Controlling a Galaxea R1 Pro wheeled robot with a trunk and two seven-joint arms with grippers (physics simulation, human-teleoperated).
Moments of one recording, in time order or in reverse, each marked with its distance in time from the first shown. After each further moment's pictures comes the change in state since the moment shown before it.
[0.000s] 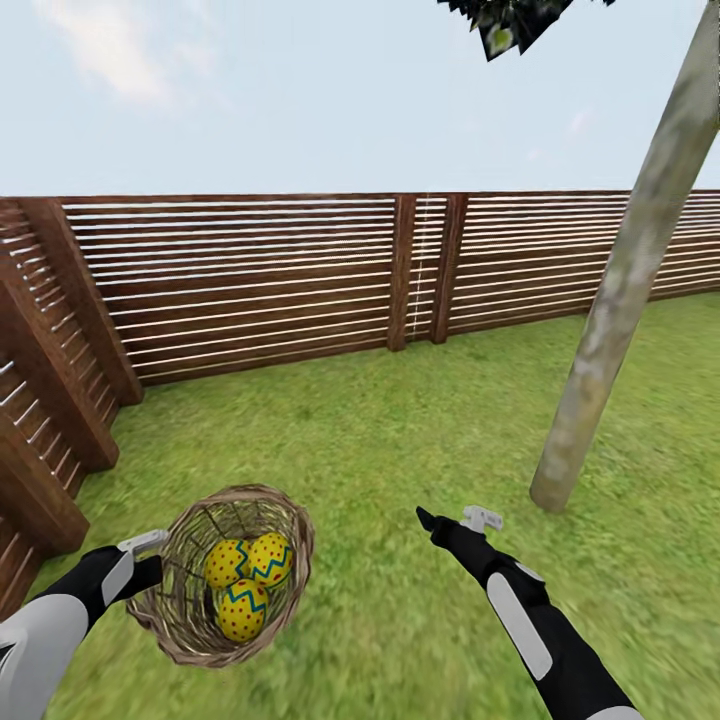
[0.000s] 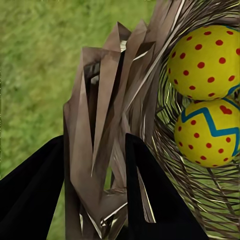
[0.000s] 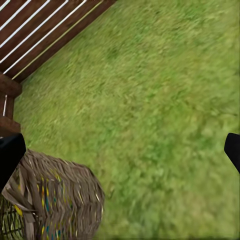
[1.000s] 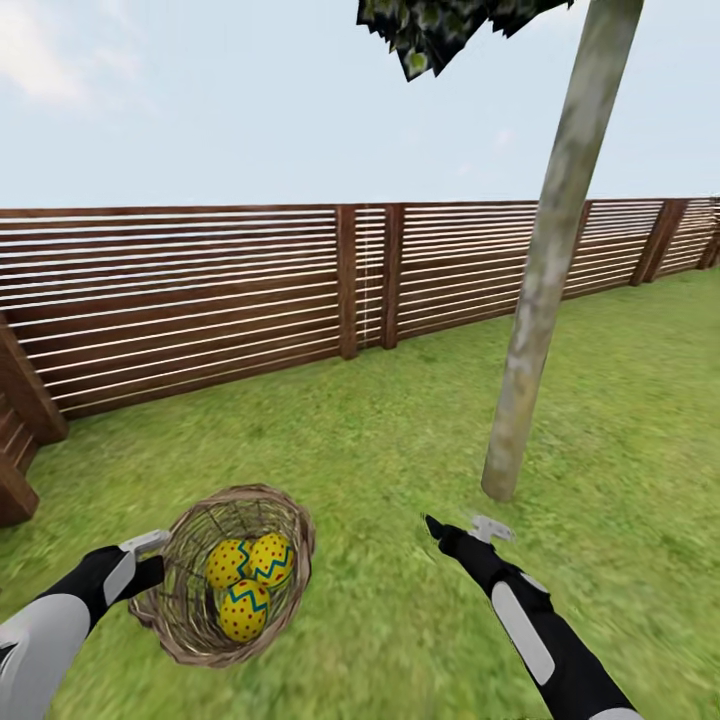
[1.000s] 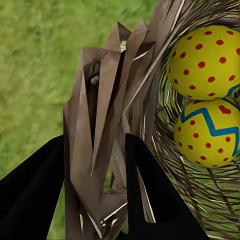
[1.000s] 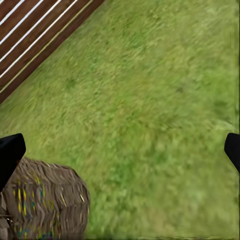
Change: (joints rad) left arm 0.000 -0.005 0.002 0.000 -0.002 0.000 0.000; right arm -0.002 -0.008 -0.018 0.085 -0.004 -0.061 -0.004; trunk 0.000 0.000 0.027
